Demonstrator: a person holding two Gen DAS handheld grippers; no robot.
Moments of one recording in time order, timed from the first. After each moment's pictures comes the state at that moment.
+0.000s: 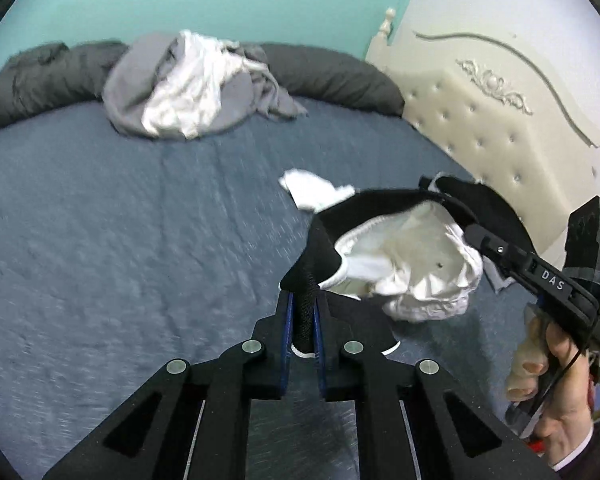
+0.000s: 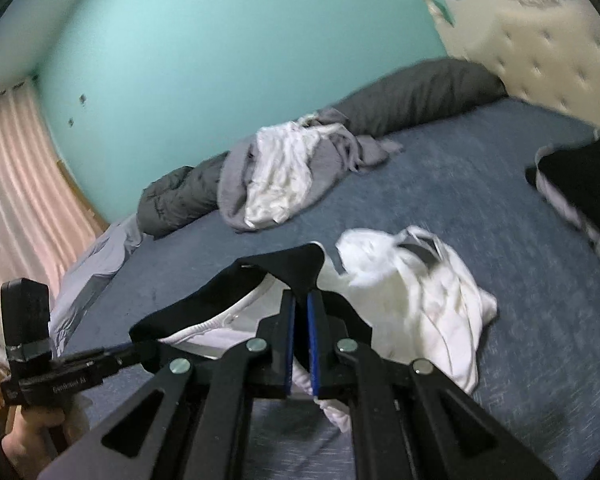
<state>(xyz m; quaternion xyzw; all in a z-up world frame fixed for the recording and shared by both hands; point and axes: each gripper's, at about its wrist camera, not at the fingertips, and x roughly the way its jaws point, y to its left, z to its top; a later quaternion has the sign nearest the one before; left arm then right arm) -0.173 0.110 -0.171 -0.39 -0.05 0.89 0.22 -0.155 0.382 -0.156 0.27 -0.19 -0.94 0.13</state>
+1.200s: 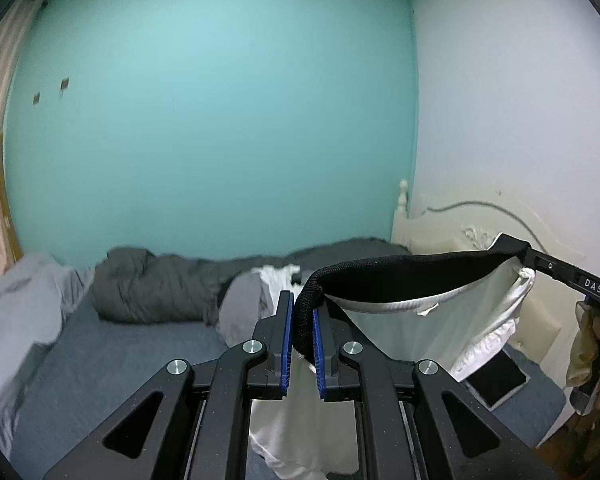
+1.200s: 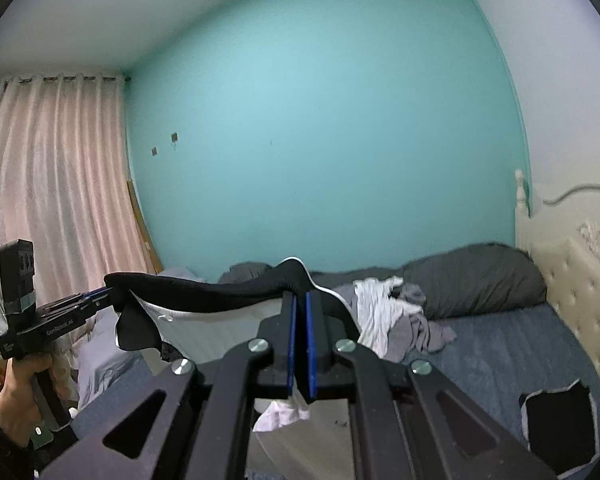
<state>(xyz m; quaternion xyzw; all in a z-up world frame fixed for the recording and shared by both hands) -0.081 -0.039 0.281 -0.15 0.00 0.98 0.14 -0.086 0.267 0.273 0.12 -0.07 -0.97 0.18</state>
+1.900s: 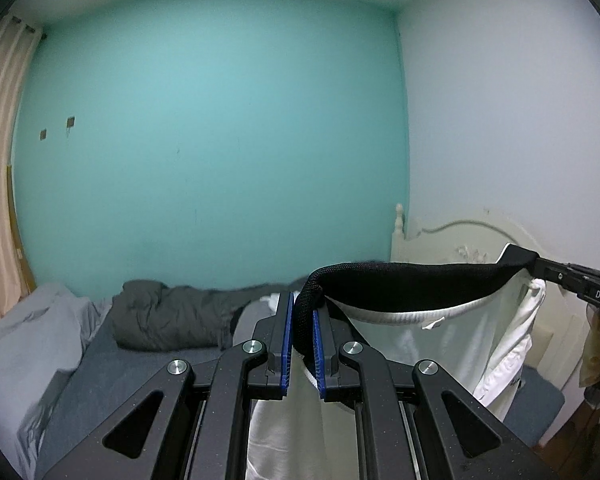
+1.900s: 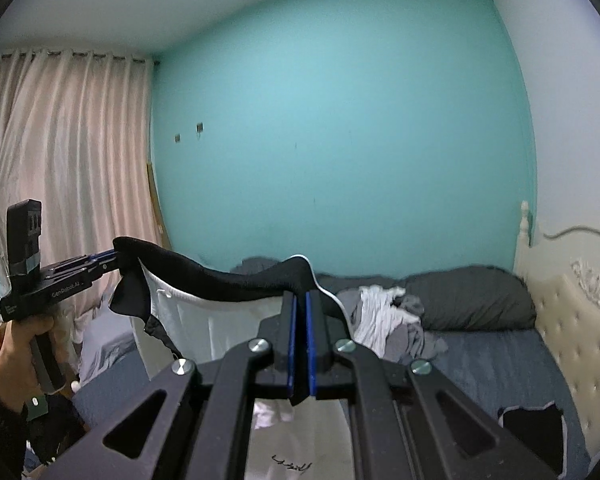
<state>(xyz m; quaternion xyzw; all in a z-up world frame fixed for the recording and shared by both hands) -0.020 -0.054 0.316 -0.12 0.02 0.98 0.14 -0.025 0.248 0.291 0.13 -0.02 -0.97 0.19</state>
